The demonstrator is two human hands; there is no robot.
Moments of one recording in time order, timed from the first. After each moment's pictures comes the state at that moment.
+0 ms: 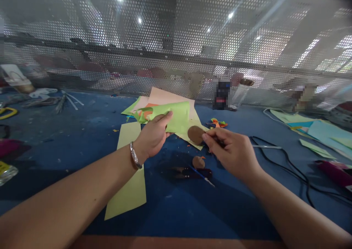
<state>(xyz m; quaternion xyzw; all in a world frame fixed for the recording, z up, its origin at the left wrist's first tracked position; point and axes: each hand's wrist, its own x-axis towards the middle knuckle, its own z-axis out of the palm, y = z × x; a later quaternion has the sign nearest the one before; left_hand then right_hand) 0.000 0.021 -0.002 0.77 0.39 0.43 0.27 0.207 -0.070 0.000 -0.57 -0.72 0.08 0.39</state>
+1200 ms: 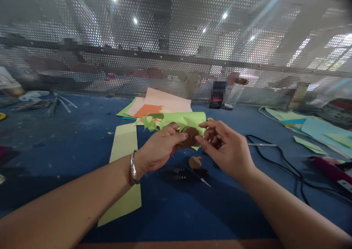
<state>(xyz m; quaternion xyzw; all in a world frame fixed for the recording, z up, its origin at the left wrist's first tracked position) 0.024 -0.016 0.005 0.52 0.20 0.39 0.73 0.209 -0.065 -0.005 -0.51 -0.72 0.04 0.47</state>
